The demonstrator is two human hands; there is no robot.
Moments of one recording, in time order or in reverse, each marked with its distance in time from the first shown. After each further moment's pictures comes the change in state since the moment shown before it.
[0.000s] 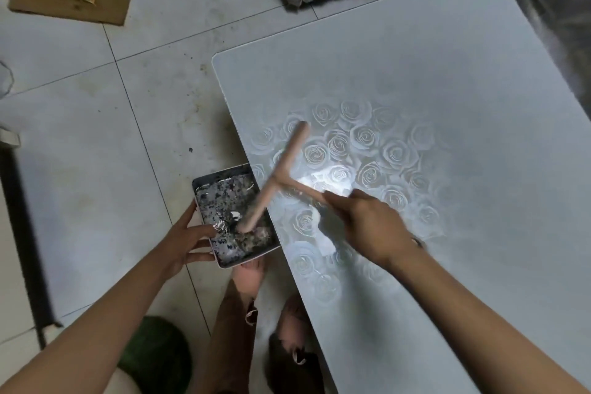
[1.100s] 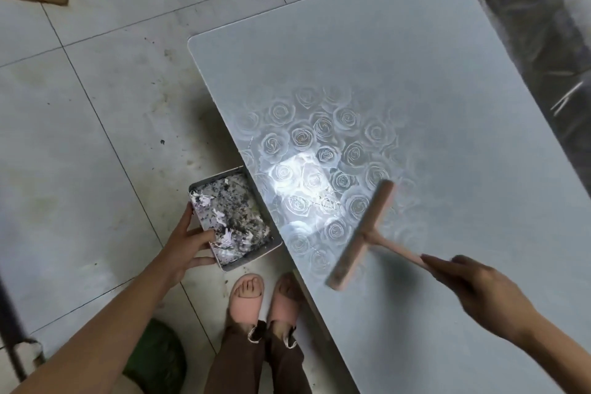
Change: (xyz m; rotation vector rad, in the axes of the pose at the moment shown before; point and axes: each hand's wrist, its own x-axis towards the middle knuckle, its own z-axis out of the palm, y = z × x) left_hand -0.008 -0.026 0.005 0.033 -0.099 0.020; right_hand -0.174 0.077 0.003 0.051 -0.083 0.409
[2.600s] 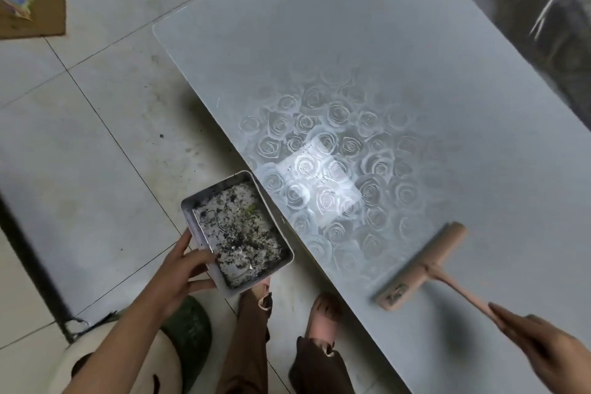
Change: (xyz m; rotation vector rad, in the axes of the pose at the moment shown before) left_hand -0.125 -0.089 0.019 0.049 -0.068 0.025; right_hand -0.204 0.130 0.127 0.182 0.113 0.374
